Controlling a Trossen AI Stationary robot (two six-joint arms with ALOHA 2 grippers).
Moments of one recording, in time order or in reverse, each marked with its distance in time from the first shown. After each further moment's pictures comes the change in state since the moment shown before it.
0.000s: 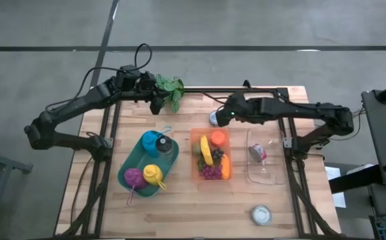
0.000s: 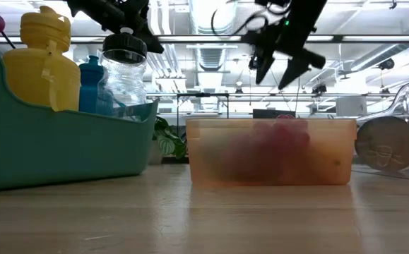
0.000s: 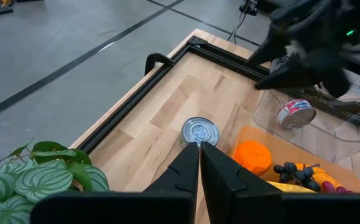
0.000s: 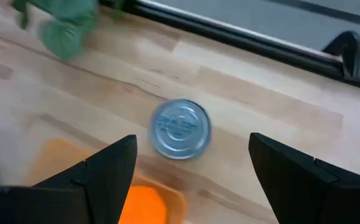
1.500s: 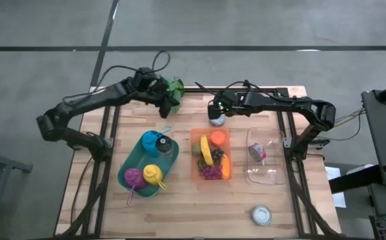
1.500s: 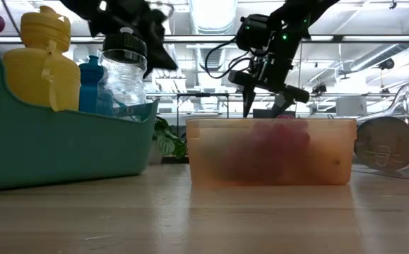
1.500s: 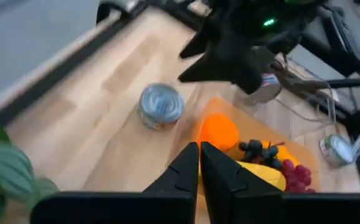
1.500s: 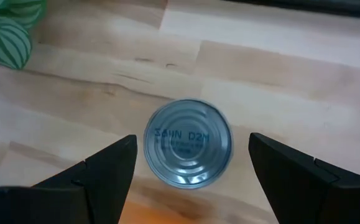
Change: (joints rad) left arm -0.005 0.178 0.000 0.051 0.199 -0.083; right arm -0.169 0.209 -0.009 0.163 -0.186 0.074
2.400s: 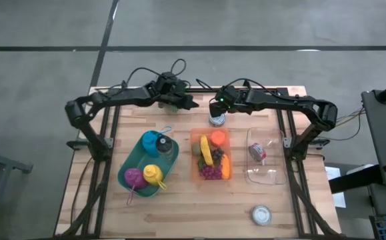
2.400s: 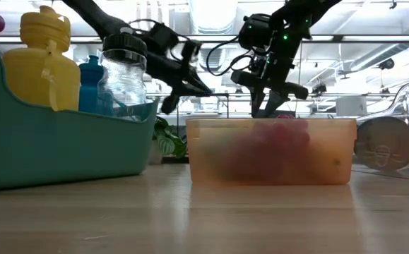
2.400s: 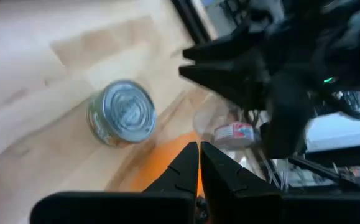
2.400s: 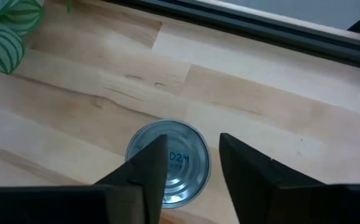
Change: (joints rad) left arm -0.024 0.350 0.035 0.399 0.086 -0.570; right arm -0.039 -0.018 0.000 0.009 0.039 -0.145
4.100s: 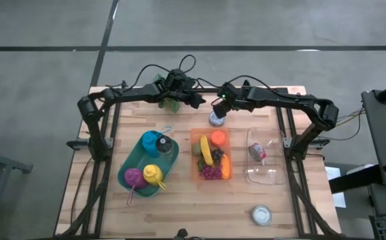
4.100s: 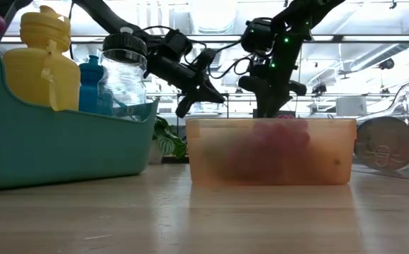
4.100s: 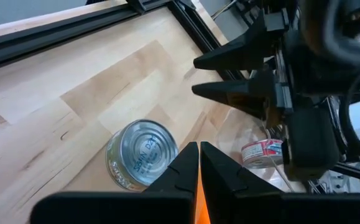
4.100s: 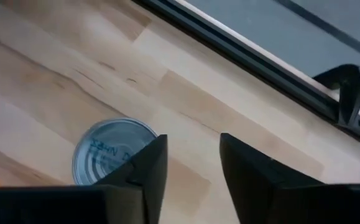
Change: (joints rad) left arm -0.003 0.154 0.163 -0.022 -0.061 0.163; right arm -0.046 -0.006 0.000 -0.026 0.024 -0.314
